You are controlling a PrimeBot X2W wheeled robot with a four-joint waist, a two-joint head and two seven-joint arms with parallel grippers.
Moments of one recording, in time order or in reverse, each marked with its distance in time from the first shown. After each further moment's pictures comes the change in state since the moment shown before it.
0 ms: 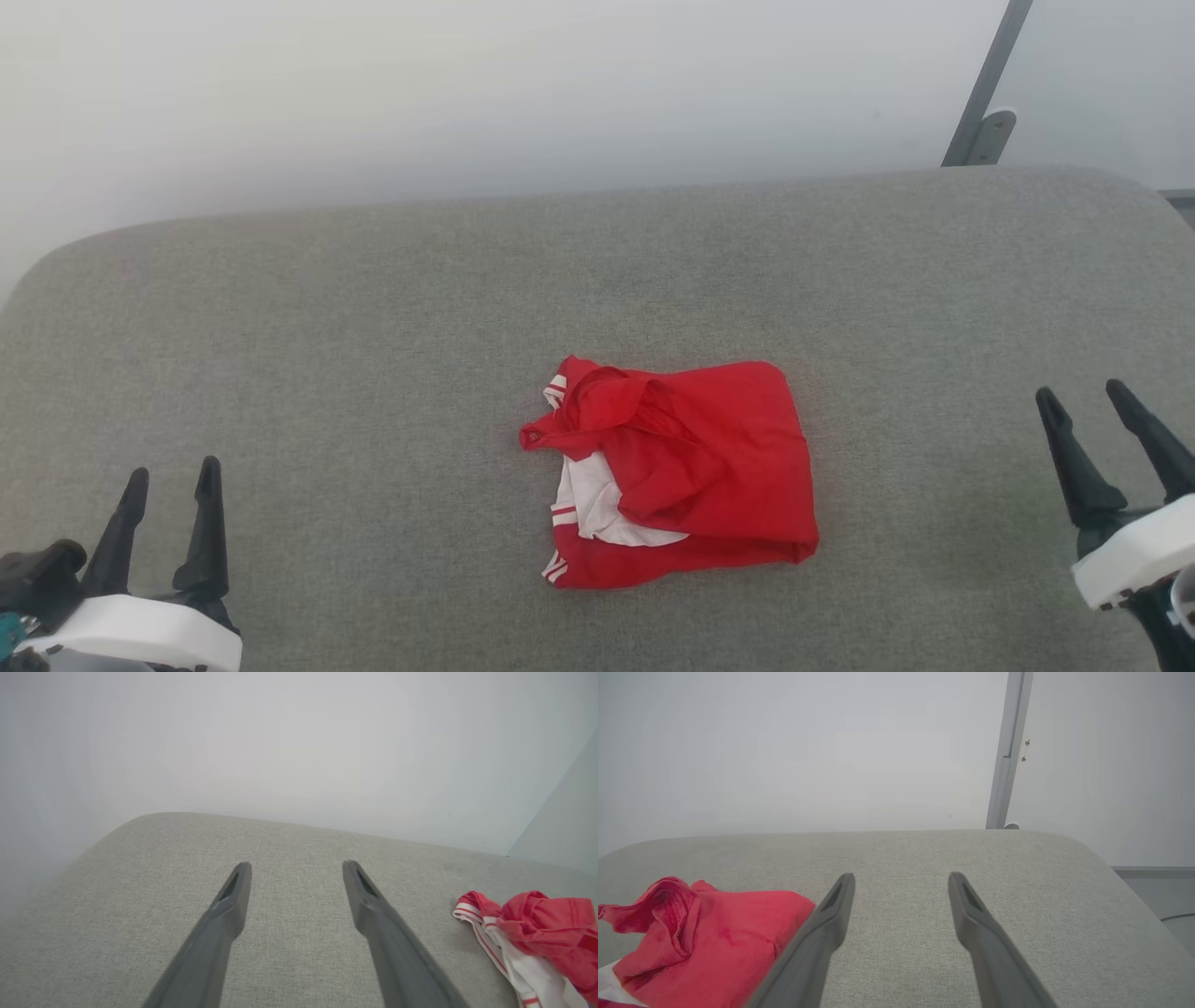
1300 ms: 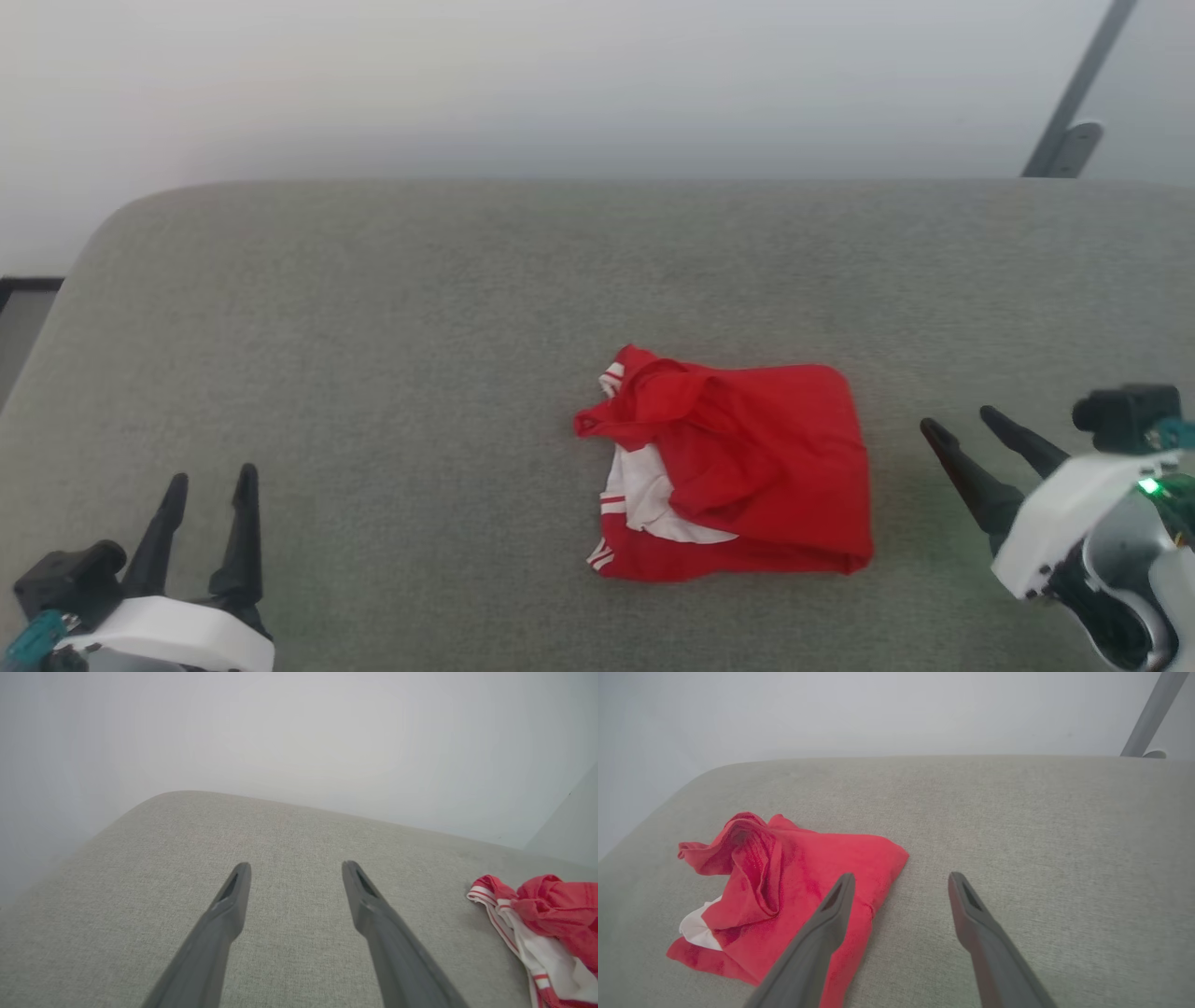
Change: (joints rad) left arm -0.004 -0.020 -0.038 0.021 0.000 -0.007 0.000; right arm -0.107 0.008 0.180 0.042 0.138 0.000 0.260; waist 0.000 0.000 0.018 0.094
